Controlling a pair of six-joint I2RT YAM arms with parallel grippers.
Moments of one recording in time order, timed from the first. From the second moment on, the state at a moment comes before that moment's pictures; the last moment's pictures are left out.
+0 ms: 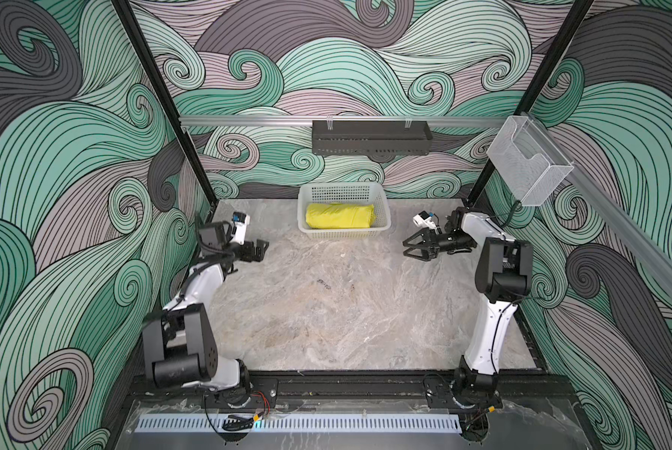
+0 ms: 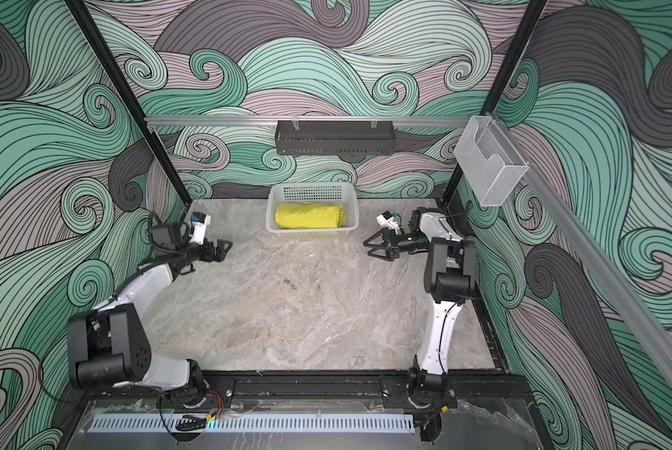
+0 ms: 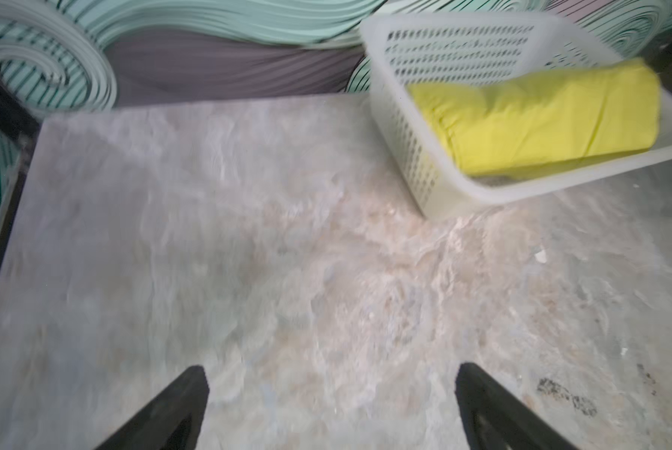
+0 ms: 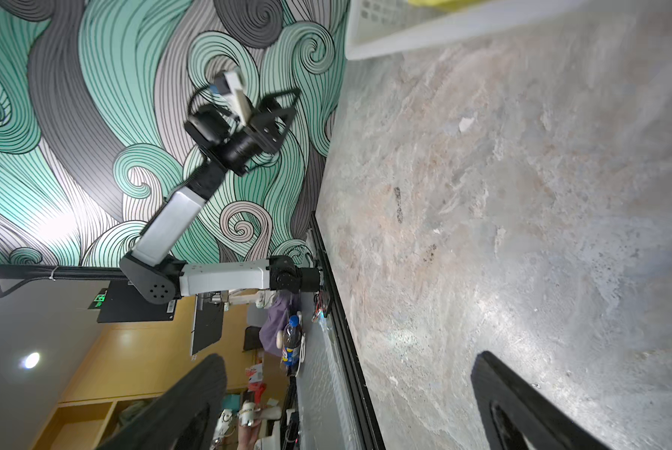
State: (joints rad) left arm 0.20 1.40 0.81 -0.11 0.40 0.17; right arm -0.13 2.11 1.71 -1.58 -1.29 -0.79
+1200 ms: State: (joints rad) left arm 0.09 1.58 0.42 0.76 0.03 -0.03; right arm 0.03 1.51 0.25 0.89 -0.08 -0.04
